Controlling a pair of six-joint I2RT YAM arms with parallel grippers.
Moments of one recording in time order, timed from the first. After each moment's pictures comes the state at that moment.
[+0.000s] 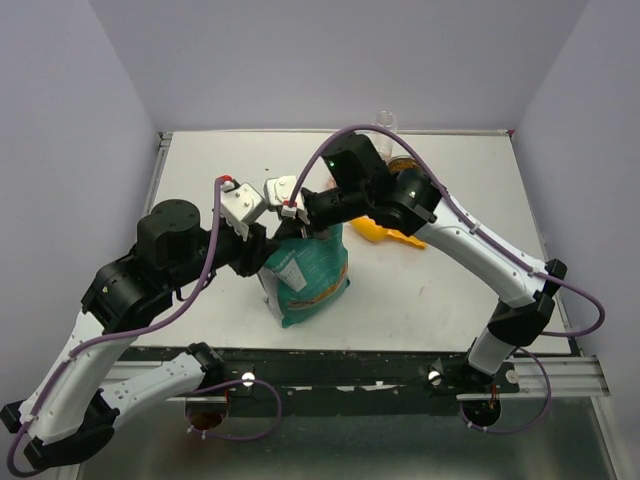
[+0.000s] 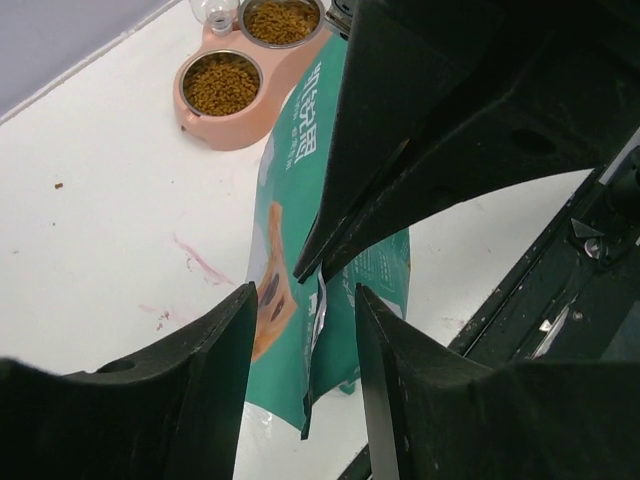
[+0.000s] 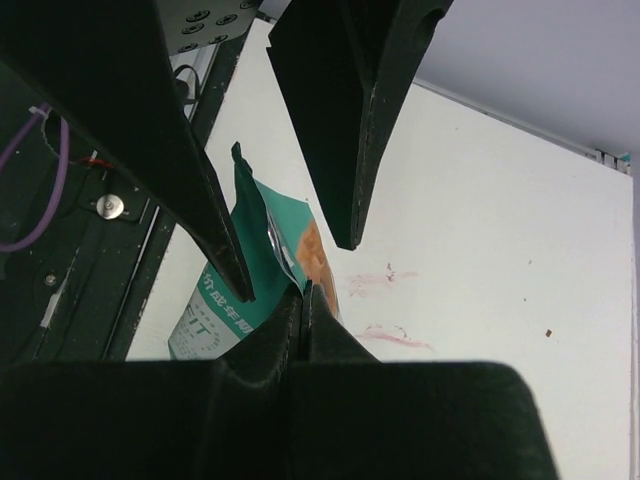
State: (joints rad) left arm -0.74 0.84 1.38 -0.88 0.11 0.03; right arm 1.01 1.70 2.00 -0.84 -0.59 -0.65
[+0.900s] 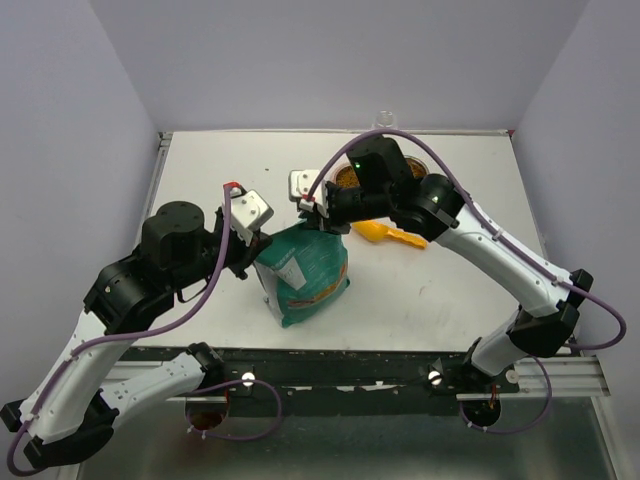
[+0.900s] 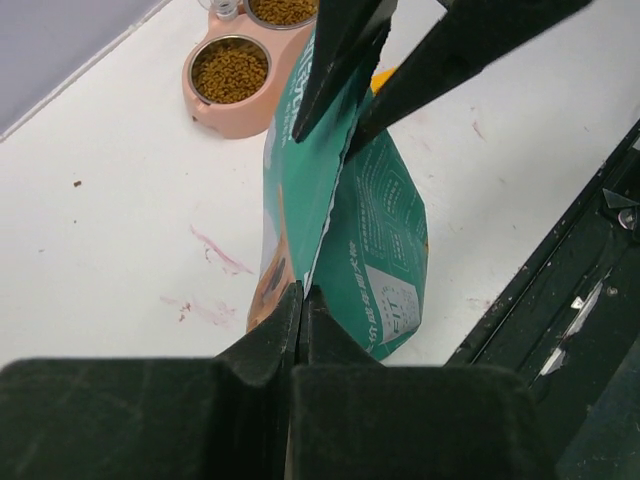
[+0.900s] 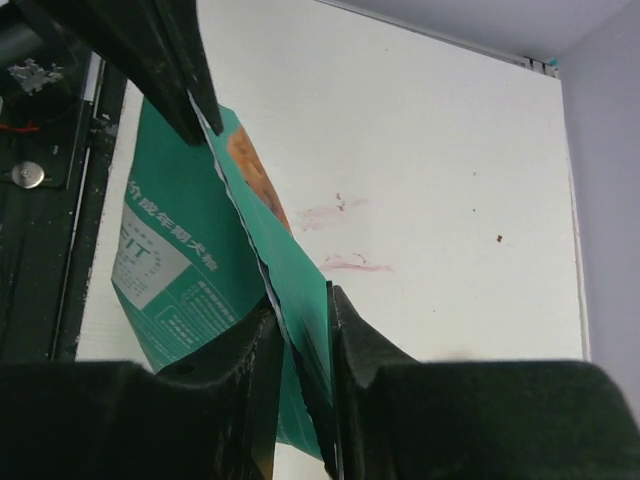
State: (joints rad) left arm -0.74 0.83 1.36 -0.90 0.09 0.11; right arm 0.95 1.57 1.83 -0.78 -0.44 -0.64
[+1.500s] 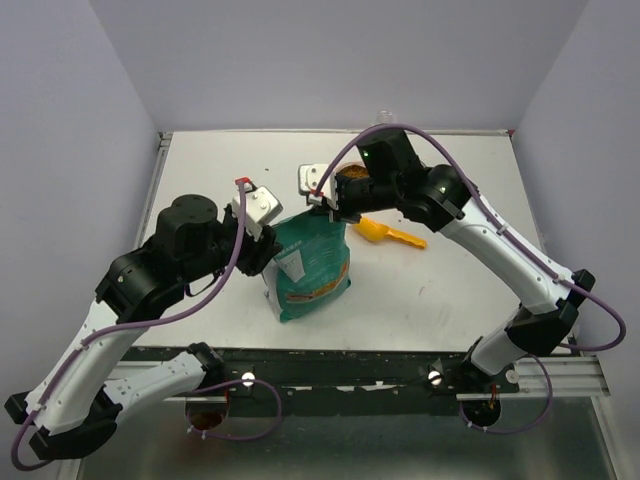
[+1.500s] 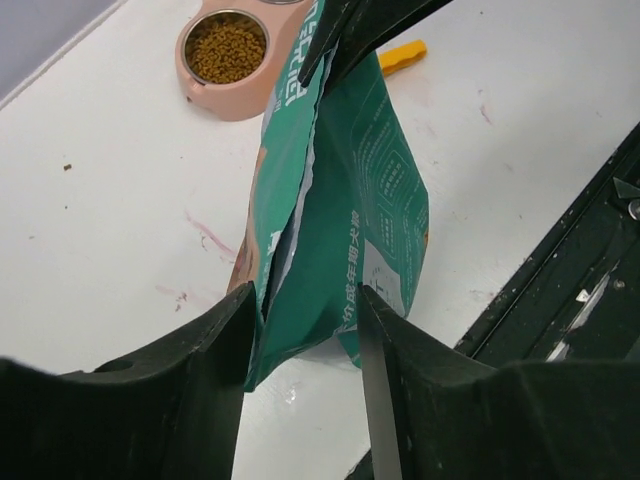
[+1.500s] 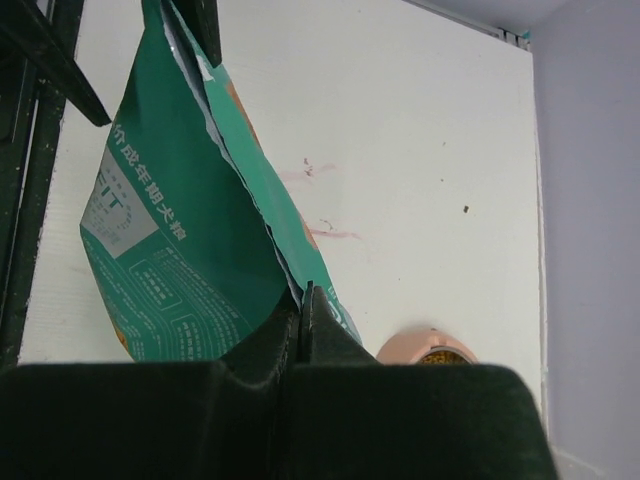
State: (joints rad) left arm -0.74 0.87 1.36 -0.91 0.10 0.10; right arm 0.87 1.58 1.86 -0.84 -0.42 -0.75
